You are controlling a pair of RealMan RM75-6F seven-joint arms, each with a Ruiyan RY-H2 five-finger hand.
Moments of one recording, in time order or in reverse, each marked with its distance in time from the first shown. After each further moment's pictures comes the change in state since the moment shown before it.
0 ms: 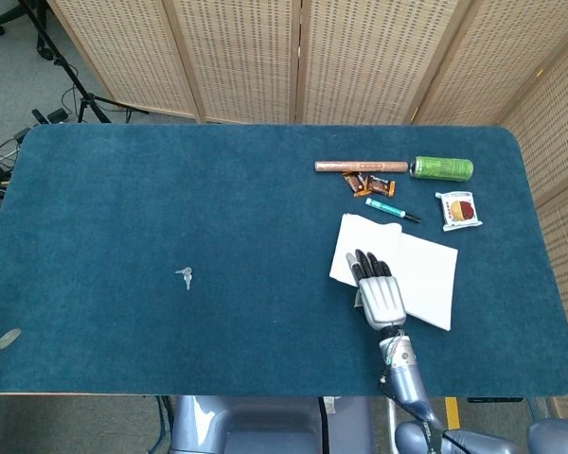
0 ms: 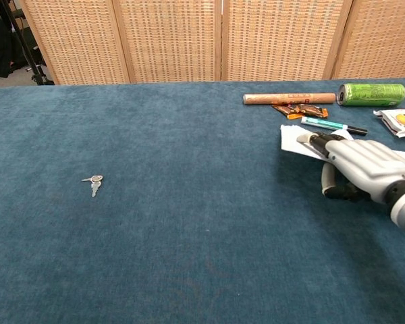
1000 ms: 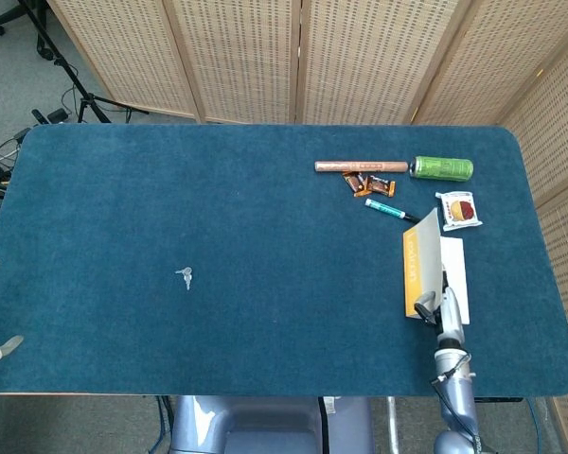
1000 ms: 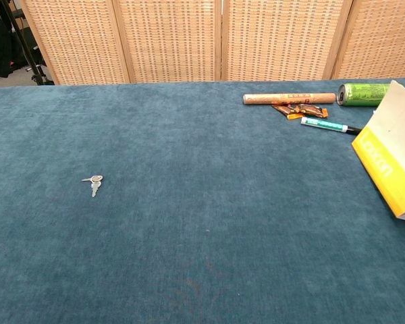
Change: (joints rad) left arm 0.017 -0.005 0.020 0.001 0.042 0.034 0.003; right arm -0.225 0.168 0.142 -0.163 0.177 -0.057 0.777
